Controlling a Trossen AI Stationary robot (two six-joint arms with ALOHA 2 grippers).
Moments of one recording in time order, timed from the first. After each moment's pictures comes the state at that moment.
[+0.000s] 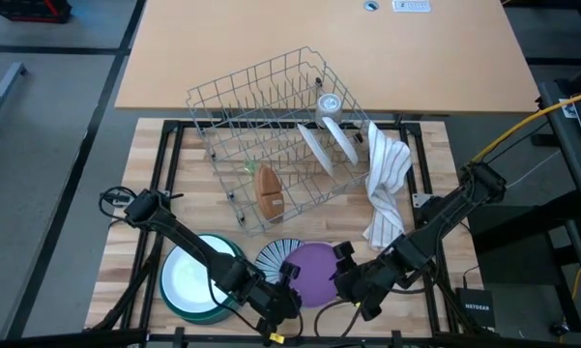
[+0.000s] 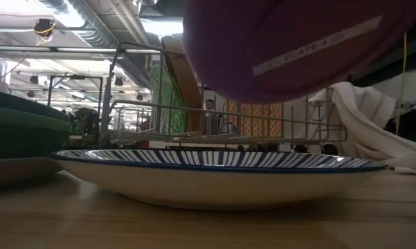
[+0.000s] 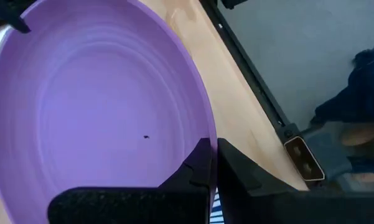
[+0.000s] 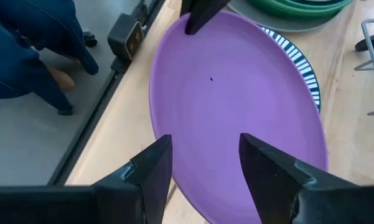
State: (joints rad) left arm -0.58 2.05 1.75 -0.54 -0.27 -0.06; right arm 0.71 1.60 1.38 -0.73 0.22 0.20
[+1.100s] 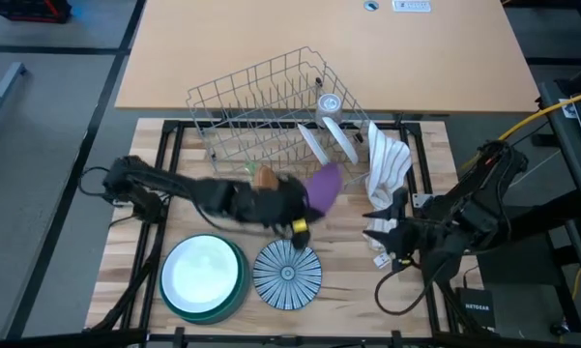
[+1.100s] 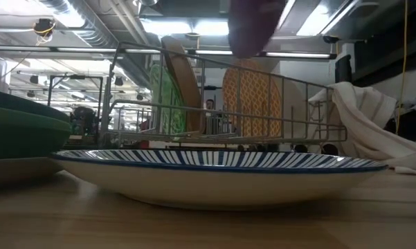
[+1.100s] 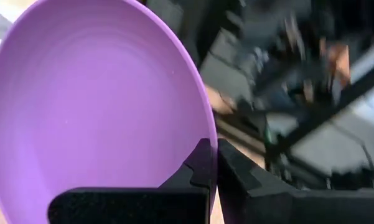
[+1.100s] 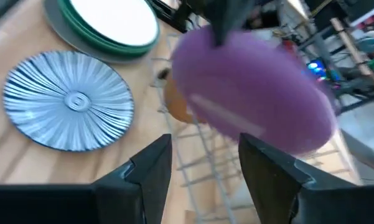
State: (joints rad) left arm -0.25 1.74 1.71 -0.35 -0.37 -0.60; right arm 0.85 1.23 1.37 -1.08 0.90 0.15
